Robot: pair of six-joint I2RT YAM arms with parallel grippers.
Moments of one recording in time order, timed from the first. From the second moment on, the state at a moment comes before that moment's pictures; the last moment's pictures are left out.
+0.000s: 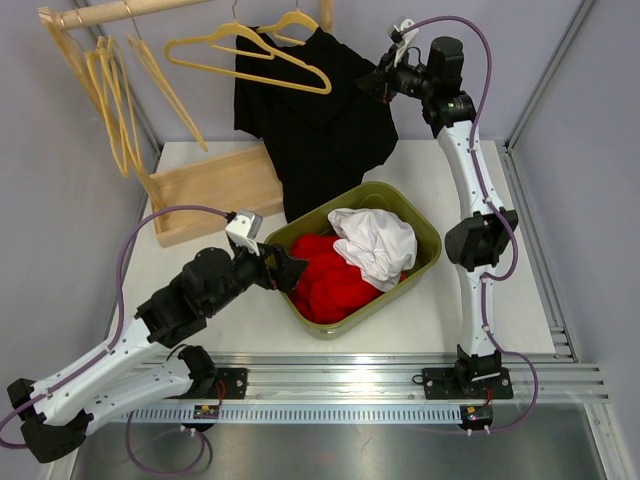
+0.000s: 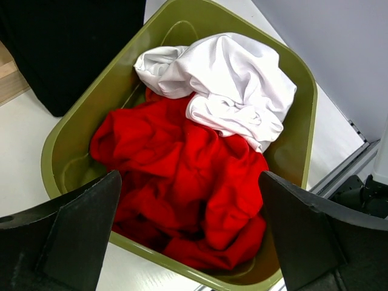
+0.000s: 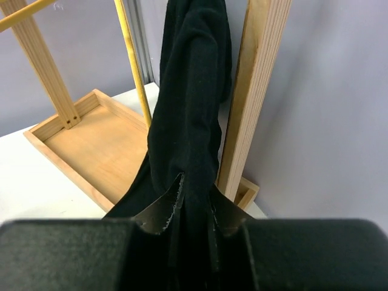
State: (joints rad) left arm -0.89 0.70 0.77 -0.31 -0.20 -0.41; right arm 0.21 2.33 2.65 -0.34 -0.80 -0.05
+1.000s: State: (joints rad) left arm -0.89 0.66 0.76 -0.32 -0.20 -0.43; right arm 0.21 2.33 2.71 -0.34 -0.88 0.01
